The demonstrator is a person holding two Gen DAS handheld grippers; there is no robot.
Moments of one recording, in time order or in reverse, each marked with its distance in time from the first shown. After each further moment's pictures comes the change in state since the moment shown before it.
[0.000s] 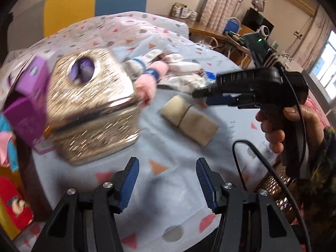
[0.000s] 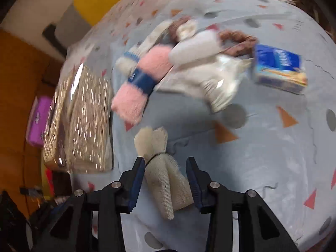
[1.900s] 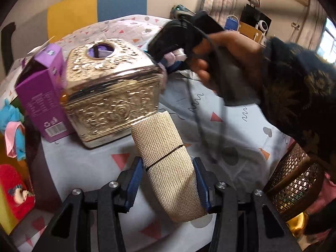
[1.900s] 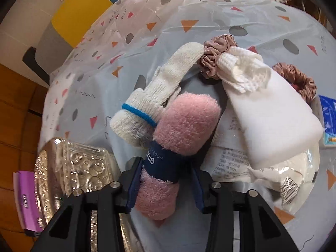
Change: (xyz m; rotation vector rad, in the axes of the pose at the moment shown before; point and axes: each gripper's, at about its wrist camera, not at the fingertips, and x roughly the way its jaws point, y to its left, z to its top) left arm -0.013 0.022 -0.056 0.046 -0.044 0.067; right arm 0.092 0.051 0.091 0.013 0.000 -0.101
